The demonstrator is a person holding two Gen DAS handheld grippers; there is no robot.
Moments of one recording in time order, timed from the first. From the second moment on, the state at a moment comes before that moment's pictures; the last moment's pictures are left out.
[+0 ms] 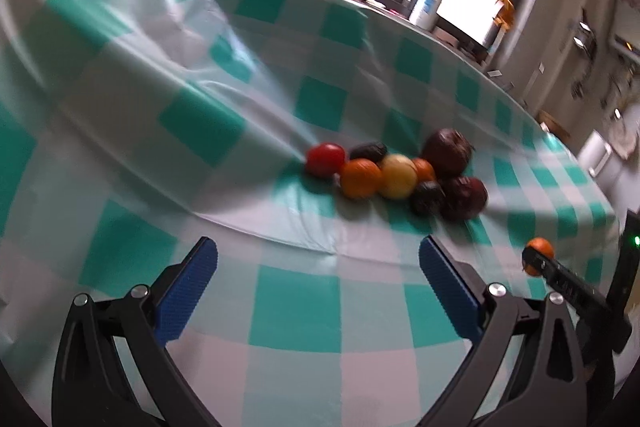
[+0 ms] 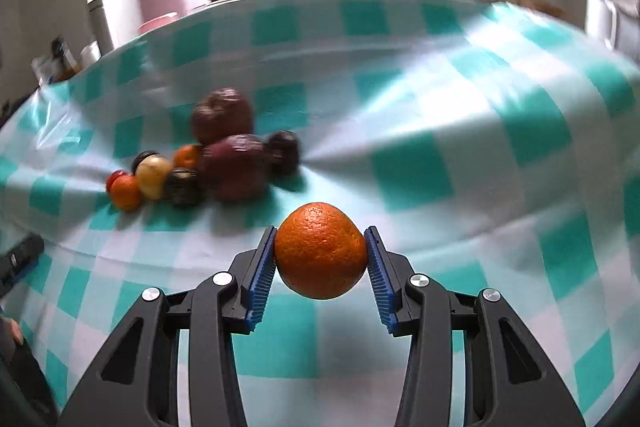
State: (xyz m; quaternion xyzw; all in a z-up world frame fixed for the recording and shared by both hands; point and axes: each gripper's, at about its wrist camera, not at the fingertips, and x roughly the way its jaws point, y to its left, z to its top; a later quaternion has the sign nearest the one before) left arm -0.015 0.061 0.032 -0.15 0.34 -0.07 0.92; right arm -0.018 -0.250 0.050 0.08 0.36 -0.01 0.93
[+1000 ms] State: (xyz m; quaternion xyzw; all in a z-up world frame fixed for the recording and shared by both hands) left arm 0.067 -0.108 0.027 -0.06 0.38 -0.17 0.91; right arm -0.034 -0.291 0.047 0.22 0.31 0.02 0.92
